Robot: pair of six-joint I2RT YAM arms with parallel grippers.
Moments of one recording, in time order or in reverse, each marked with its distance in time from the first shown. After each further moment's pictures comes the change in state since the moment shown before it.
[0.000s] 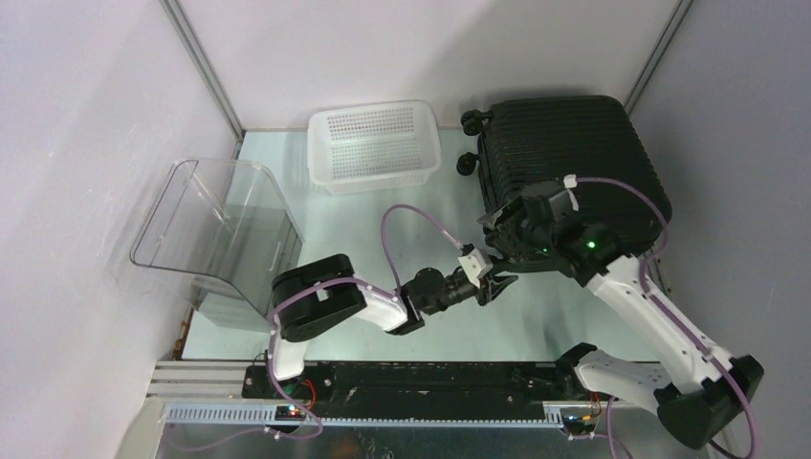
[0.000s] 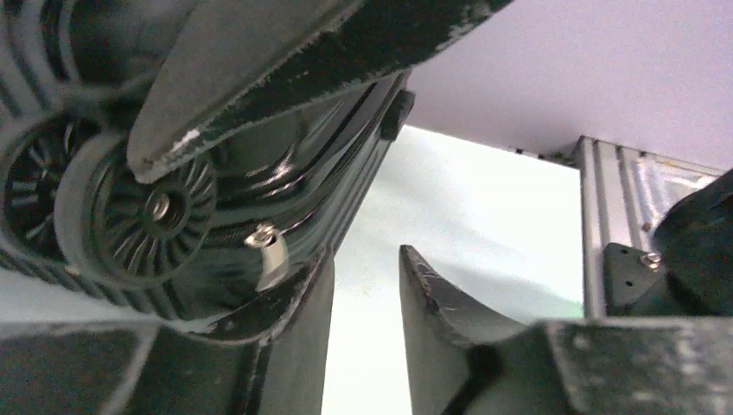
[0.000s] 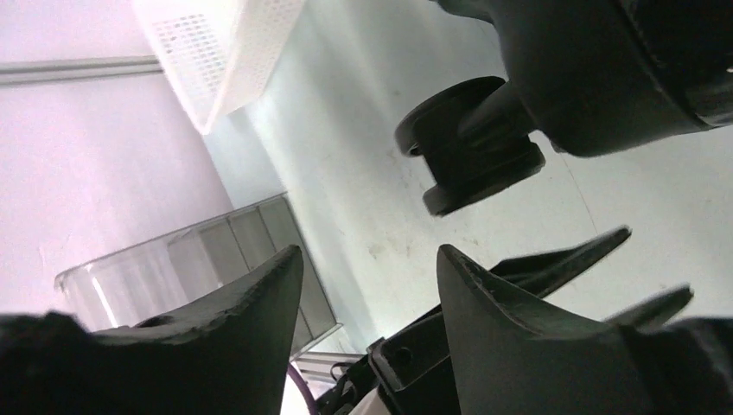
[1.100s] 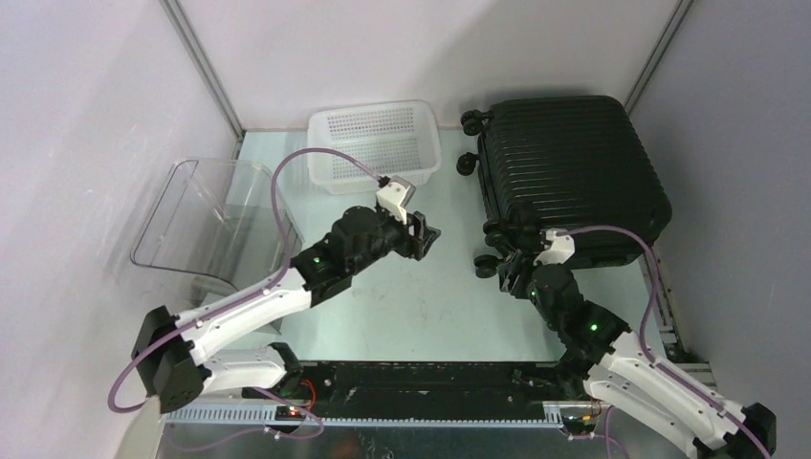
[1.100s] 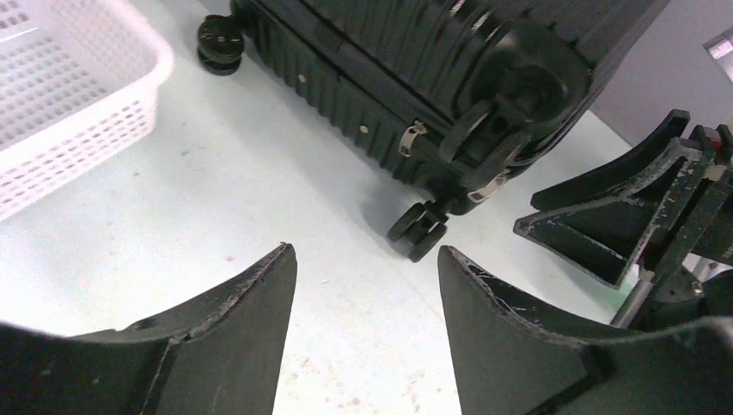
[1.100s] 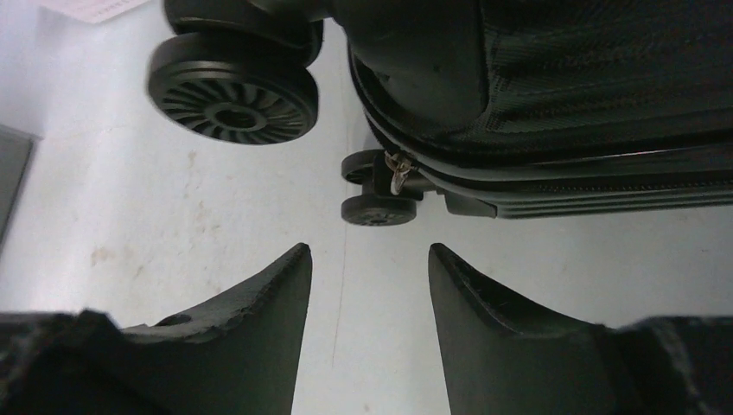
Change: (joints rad) left arm 0.265 -0.790 0.047 -1.179 -0.087 -0.184; right arm 0.173 -0.529 -0.660 0.389 0.291 -0.723
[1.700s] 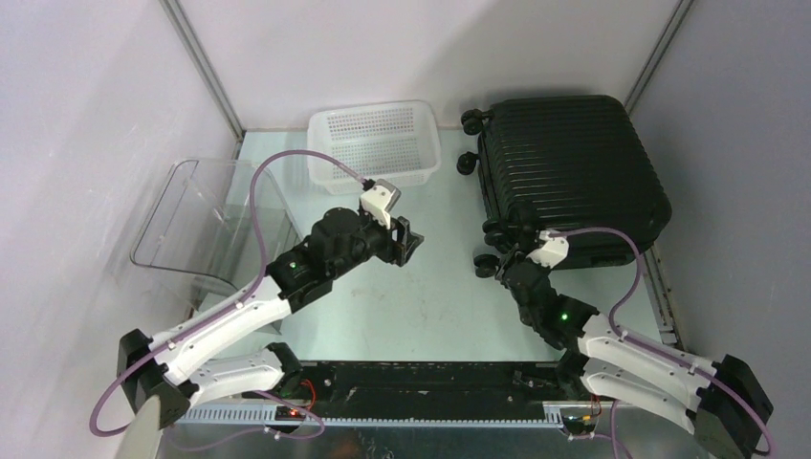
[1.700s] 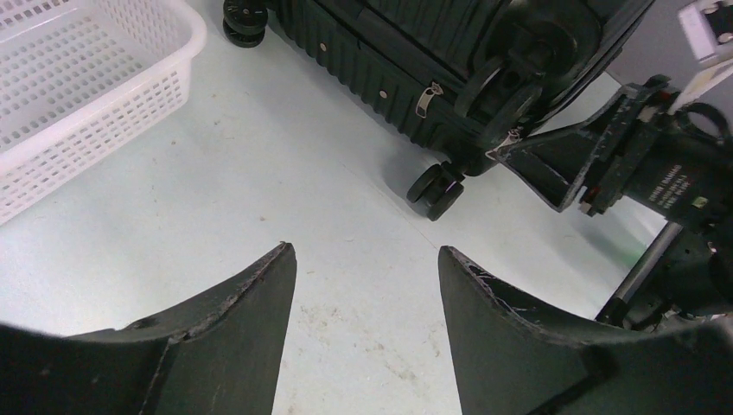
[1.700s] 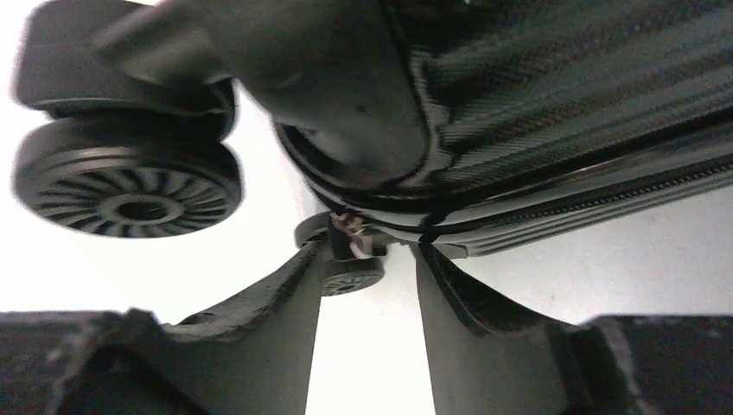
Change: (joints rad) left arm 0.050 -0.145 0.021 -0.243 0.027 0.055; right arm 0.089 0.243 -0.069 0.287 0.353 0.116
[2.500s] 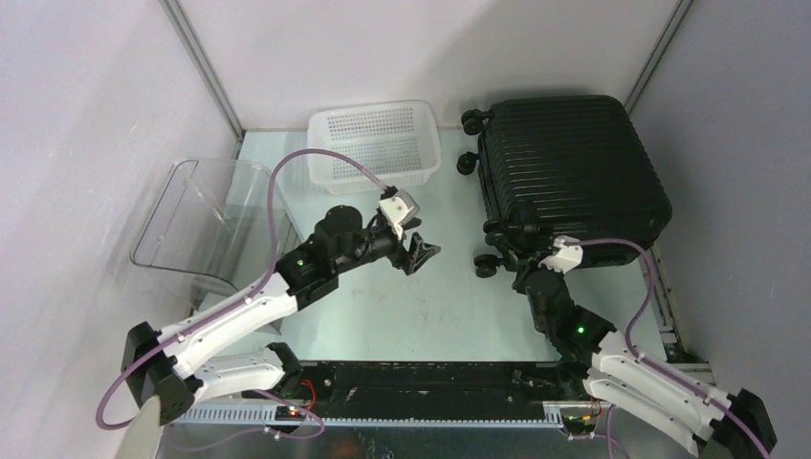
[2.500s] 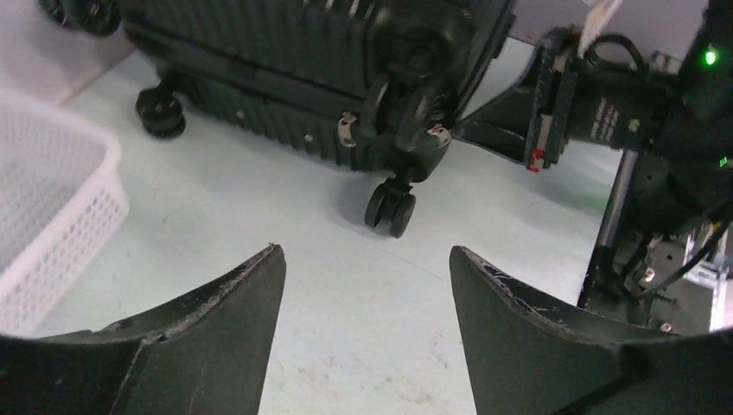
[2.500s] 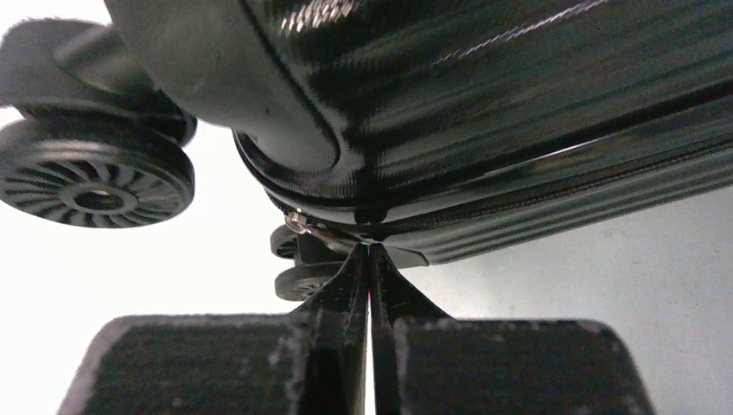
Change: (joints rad) left arm 0.001 0.024 -0.011 0.114 0.231 0.168; right arm -0.047 -0.145 -0.083 -0.010 -0.028 -0.079
